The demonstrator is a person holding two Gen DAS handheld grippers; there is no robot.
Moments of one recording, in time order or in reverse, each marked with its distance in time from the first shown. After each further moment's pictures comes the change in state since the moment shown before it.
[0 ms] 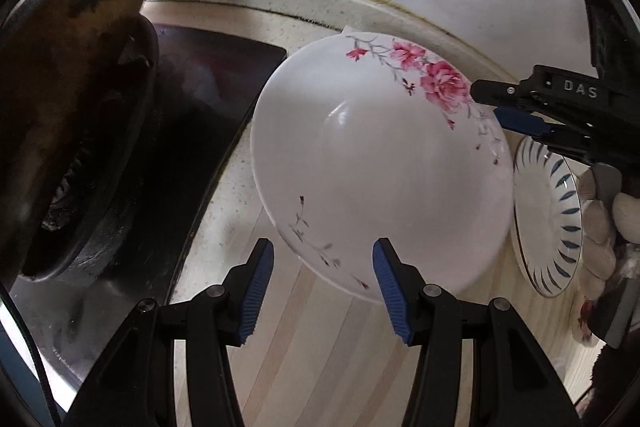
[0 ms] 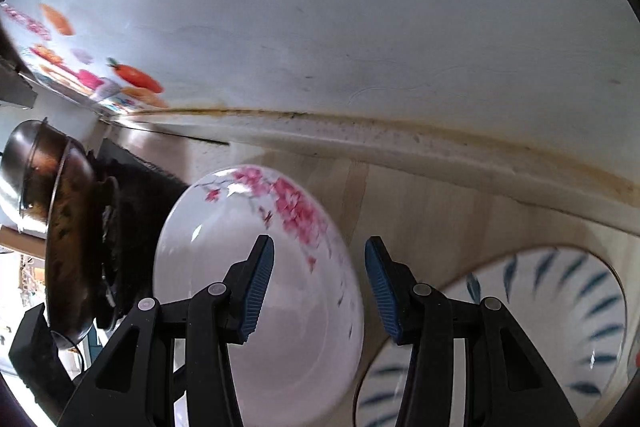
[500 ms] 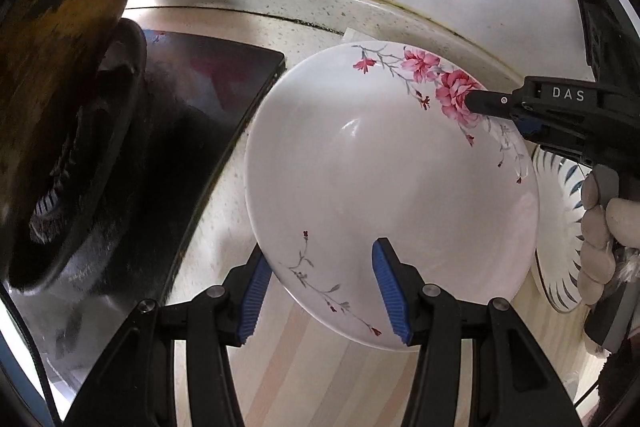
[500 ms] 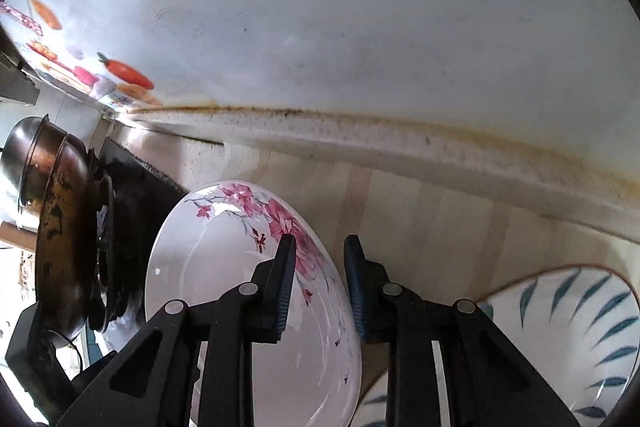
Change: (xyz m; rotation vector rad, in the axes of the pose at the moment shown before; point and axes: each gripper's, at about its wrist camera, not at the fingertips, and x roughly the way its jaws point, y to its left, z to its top) left arm 0.013 -0.010 -0.001 0.010 -0.049 0.027; right arm 0.012 -0.003 -0.003 -0.021 -0.014 0.023
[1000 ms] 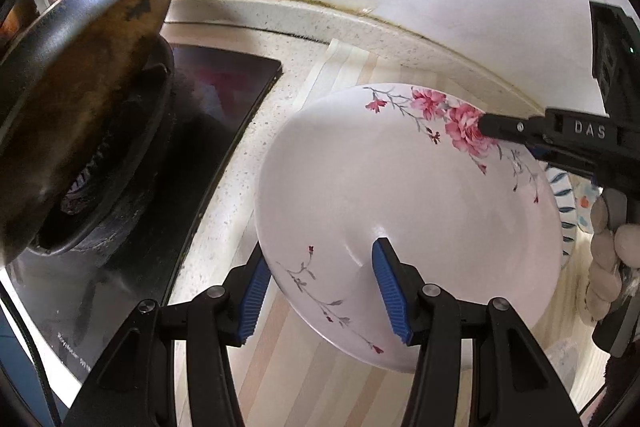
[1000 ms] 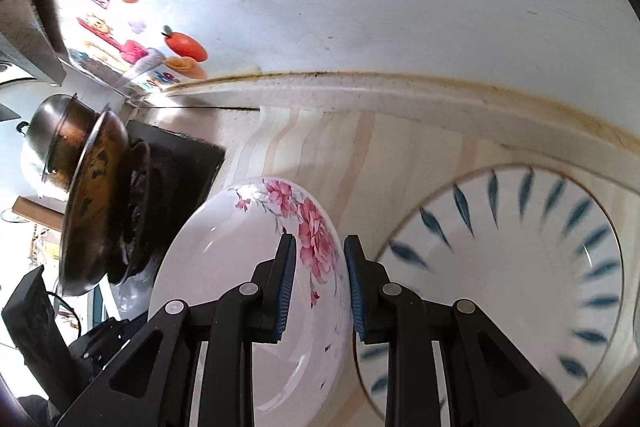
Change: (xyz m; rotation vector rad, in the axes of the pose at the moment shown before) left arm -0.048 -0.005 -0.033 0.049 -0.057 -0.005; right arm -0.058 0.006 -0.052 -0.033 -0.015 0.040
